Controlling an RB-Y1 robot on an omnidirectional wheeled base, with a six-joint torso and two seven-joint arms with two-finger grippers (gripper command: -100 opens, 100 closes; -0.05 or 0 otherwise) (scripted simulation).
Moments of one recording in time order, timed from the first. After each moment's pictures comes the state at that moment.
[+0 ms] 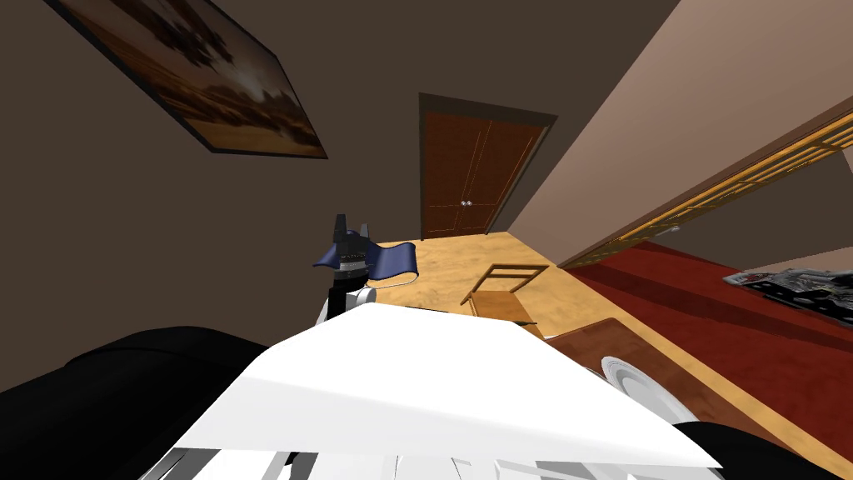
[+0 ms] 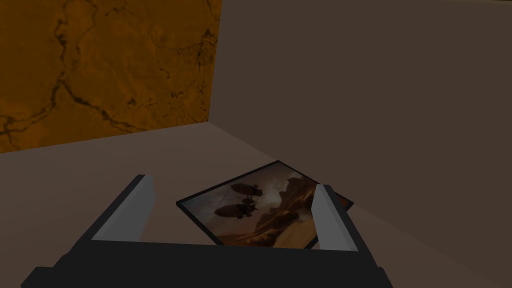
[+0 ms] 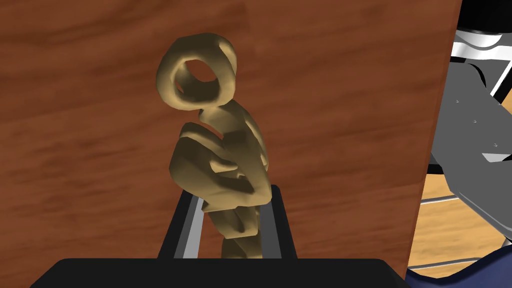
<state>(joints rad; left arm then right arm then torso) 0.53 -0.03 0.01 -2.34 0.03 -0.46 0.05 1.12 -0.81 0.14 -1.42 1.47 -0.30 -0.43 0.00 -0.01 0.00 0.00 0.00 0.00</state>
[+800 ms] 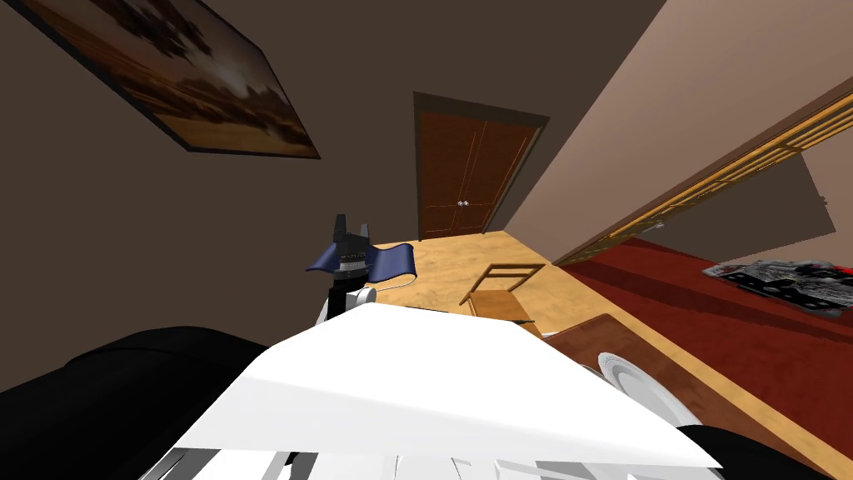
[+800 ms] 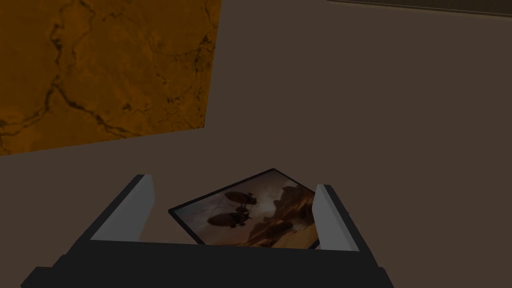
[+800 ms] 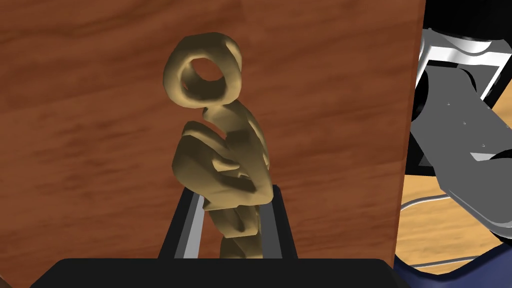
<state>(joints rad) 0.53 -0.03 0.01 -2.34 0.03 -0.46 0.05 1.20 -0.85 0.11 -1.51 1.51 -0.31 -0.49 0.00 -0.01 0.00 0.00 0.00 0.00</state>
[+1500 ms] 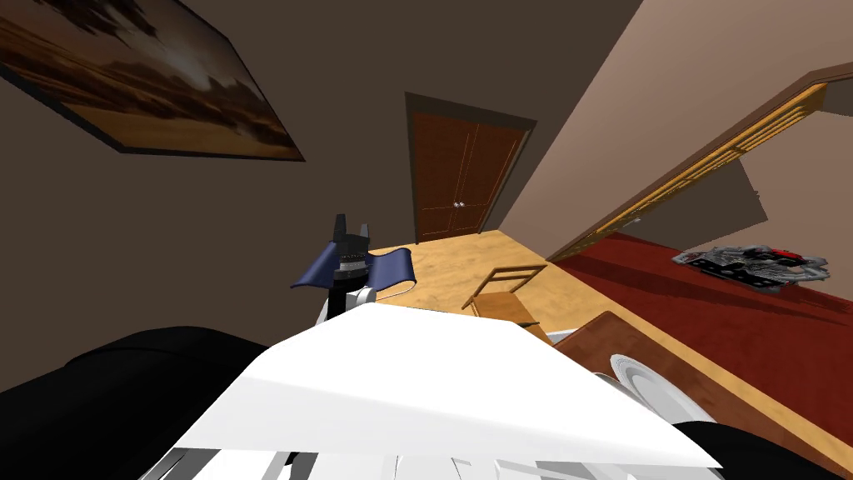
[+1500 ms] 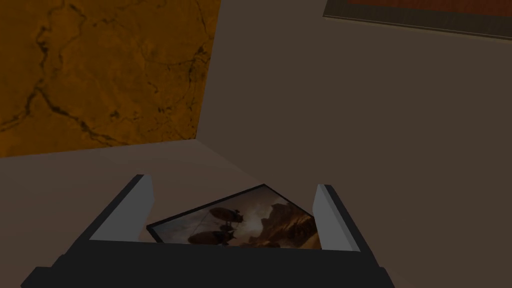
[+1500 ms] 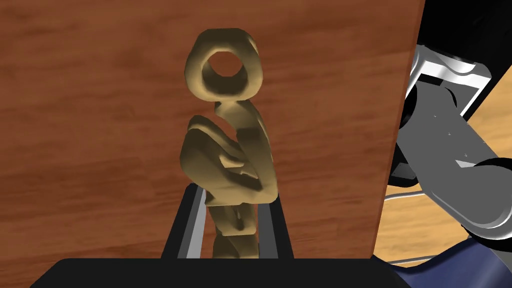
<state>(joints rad) 0.53 -0.03 0.01 -2.34 0.03 -0.46 0.05 1.11 -1.02 0.13 -1.49 1.42 -0.40 -0.43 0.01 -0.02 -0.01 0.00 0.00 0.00</state>
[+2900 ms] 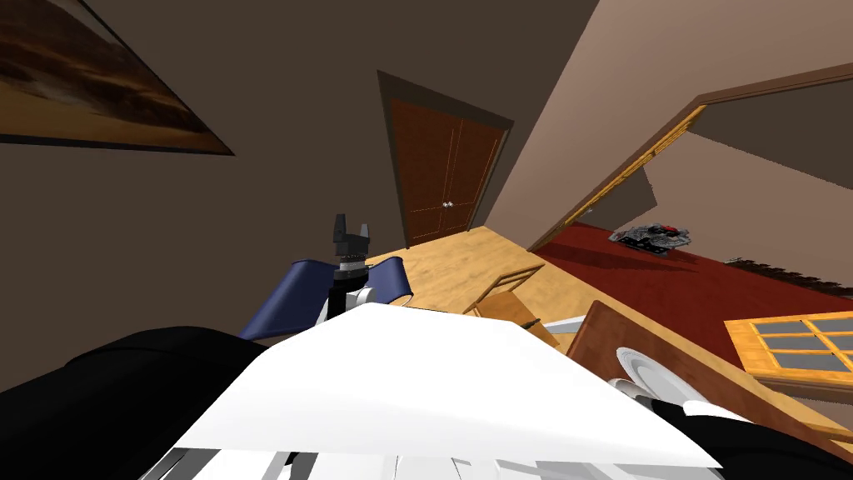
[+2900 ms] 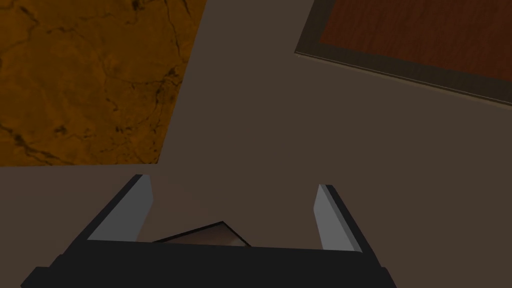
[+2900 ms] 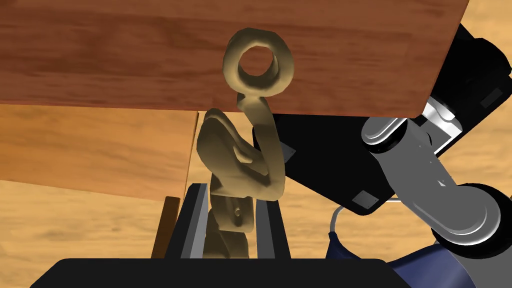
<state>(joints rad) 0.53 -0.03 0.01 -2.34 0.03 -0.46 0.05 0.87 -1.41 0.22 -1.41 1.20 -0.59 -0.24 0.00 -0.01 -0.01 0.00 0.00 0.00</state>
